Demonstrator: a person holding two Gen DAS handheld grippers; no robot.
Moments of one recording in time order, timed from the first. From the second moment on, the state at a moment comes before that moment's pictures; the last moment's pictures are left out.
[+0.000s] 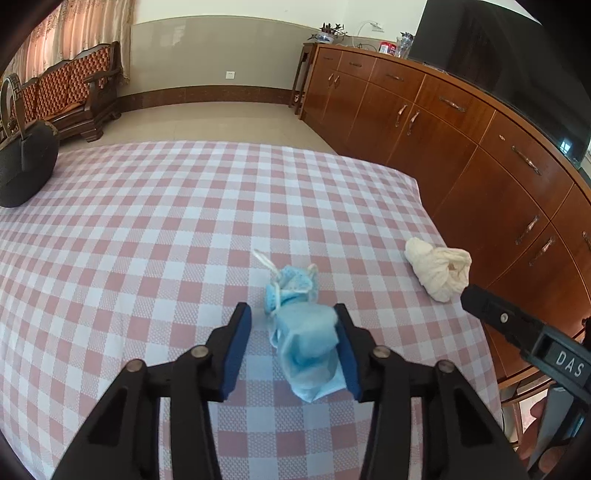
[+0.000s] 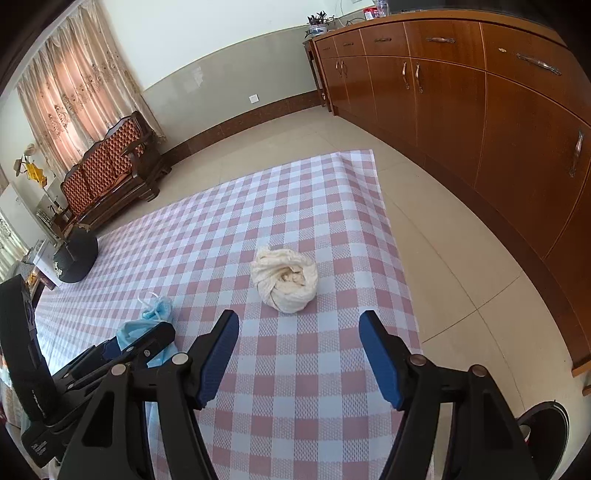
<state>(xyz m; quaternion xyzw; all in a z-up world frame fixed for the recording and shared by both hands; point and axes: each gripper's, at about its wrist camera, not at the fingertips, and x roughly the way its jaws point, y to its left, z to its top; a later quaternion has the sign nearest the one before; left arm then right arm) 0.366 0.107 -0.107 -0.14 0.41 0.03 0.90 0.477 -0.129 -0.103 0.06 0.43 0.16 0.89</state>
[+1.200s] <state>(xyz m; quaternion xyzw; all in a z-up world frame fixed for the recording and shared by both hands) 0.317 0.116 -0.074 -0.14 0.40 -0.02 0.91 0.418 -0.131 -0.092 0.05 0.42 0.17 0.89</state>
